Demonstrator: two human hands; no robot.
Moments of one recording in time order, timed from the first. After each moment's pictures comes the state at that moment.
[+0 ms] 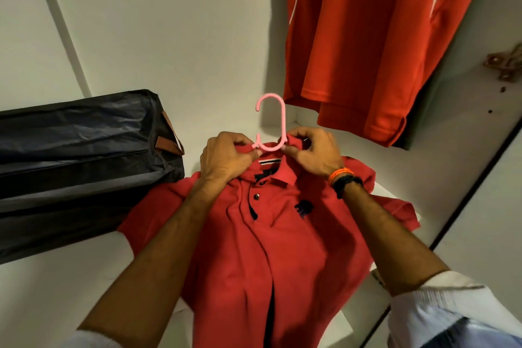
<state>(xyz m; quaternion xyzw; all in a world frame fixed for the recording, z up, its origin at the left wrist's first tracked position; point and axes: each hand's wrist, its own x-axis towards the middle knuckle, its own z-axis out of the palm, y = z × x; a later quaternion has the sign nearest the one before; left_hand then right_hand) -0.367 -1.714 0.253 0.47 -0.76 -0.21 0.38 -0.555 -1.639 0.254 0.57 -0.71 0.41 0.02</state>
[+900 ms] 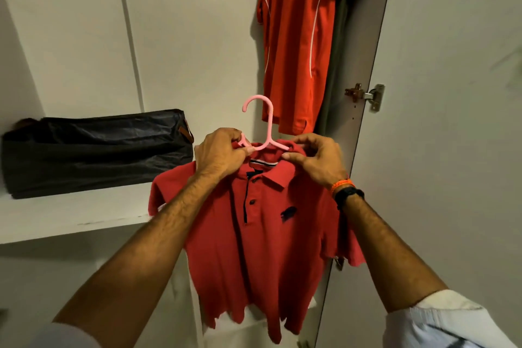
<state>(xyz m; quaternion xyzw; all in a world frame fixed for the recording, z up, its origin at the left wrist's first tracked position) -0.318 -1.410 0.340 0.48 -0.76 -0.11 0.43 -0.528 -1.352 0.310 0.58 -0.61 0.54 -0.03</state>
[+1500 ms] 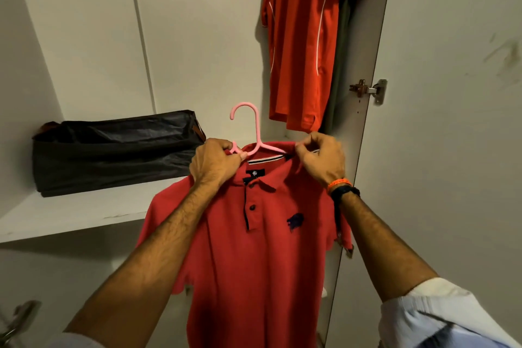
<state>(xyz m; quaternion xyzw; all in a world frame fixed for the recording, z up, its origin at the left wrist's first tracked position) -0.265 -1.391 0.318 0.54 -0.69 -0.16 0.45 -0.469 -1.322 0.308 0.51 -0.66 0.55 0.05</state>
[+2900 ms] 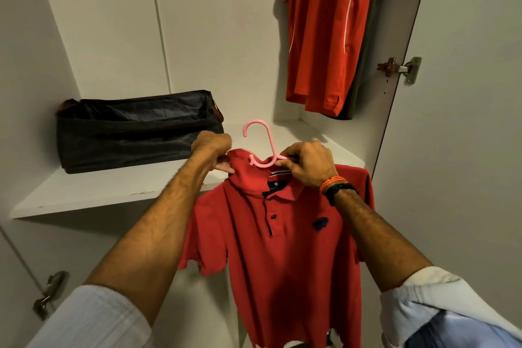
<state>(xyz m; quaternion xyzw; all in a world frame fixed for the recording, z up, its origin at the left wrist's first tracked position) -0.207 -1.423 0.316 0.58 -0.57 -0.47 0.35 -0.411 -1.348 0.267 0.67 -0.67 0.30 0.13</state>
